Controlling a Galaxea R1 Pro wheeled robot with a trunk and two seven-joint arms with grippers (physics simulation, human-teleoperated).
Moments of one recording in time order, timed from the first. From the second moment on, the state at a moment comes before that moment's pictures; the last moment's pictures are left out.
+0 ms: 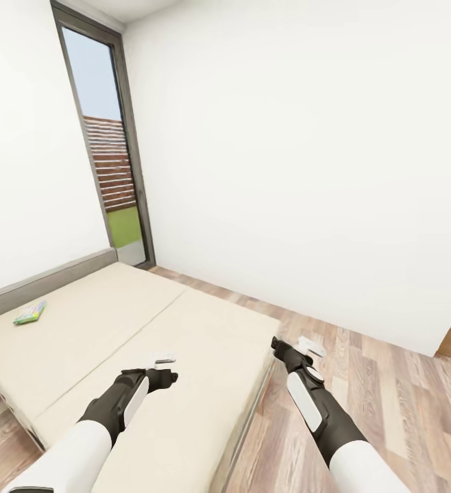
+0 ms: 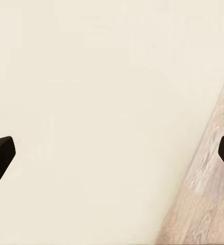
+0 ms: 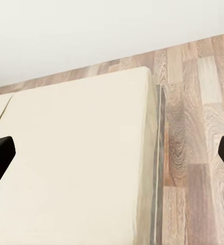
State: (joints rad) left arm -0.68 -0.03 -0.01 -0.55 0.09 0.46 0.00; right arm -0.57 0.09 0.11 -0.82 -0.54 0.07 -0.33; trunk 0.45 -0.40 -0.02
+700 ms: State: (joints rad) left arm -0.68 -0.03 -0.01 -0.55 0.09 0.46 0.00; right arm -0.57 0.09 0.11 -0.82 -0.53 0.07 -0.33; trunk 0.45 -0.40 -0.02
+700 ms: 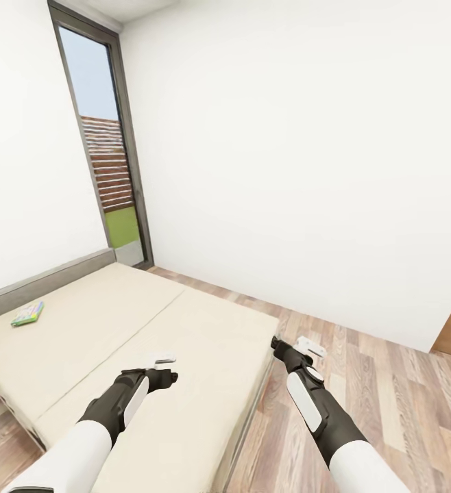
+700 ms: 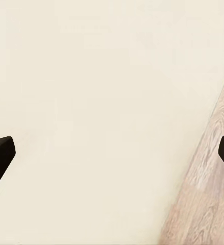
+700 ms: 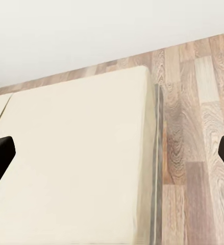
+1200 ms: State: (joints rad) left arm -0.68 -0.03 -0.01 -0.55 0.09 0.46 0.00; right arm -0.57 0.09 0.11 -0.82 -0.54 0.07 -0.33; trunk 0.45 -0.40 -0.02
